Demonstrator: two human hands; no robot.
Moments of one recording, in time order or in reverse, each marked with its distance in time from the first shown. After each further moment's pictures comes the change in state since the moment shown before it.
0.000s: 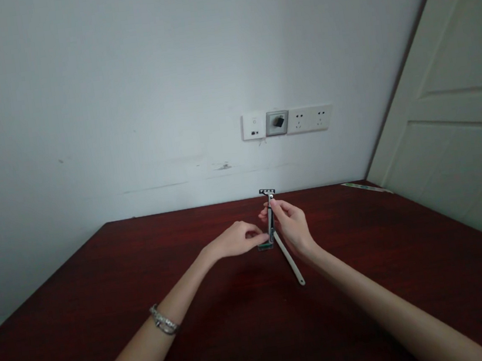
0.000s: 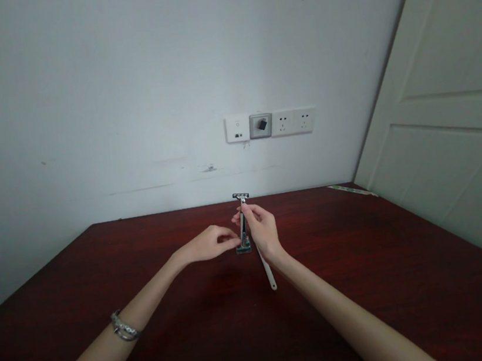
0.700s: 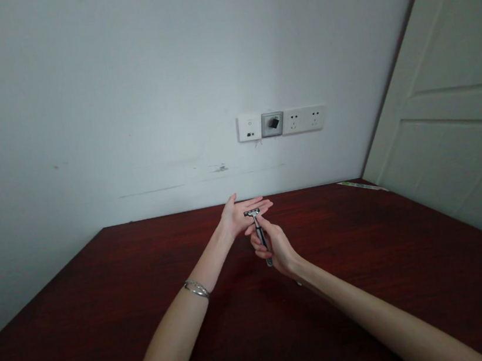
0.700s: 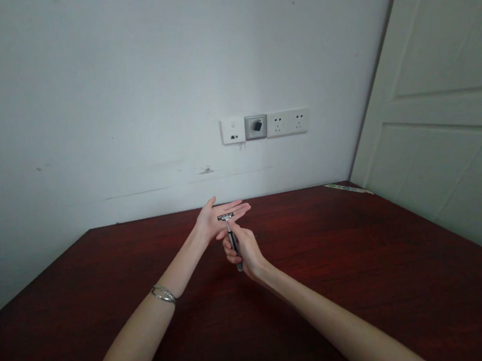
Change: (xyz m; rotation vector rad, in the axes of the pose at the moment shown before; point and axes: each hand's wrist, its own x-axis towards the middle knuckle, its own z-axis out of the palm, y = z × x) left_hand 0.066 -0.015 -0.013 -1.832 0.065 -0.355; right_hand -0.028 0.003 0.021 0.287 -0.212 0.422
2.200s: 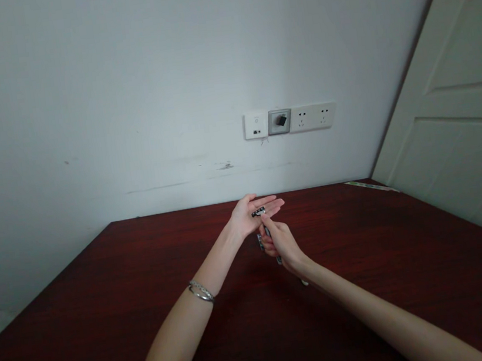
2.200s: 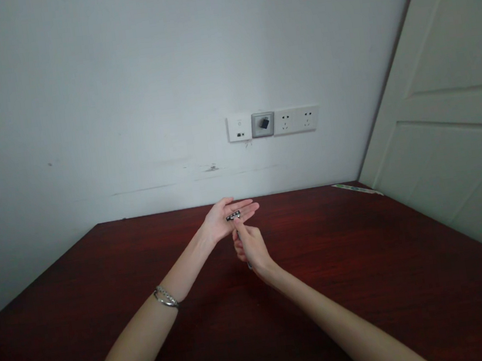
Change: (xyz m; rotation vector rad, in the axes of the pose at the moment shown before) left_hand -0.012 -0.018 0.020 0.234 0.057 0.089; right_hand 0.008 0.006 -0.005 -0.212 0.148 -0.033
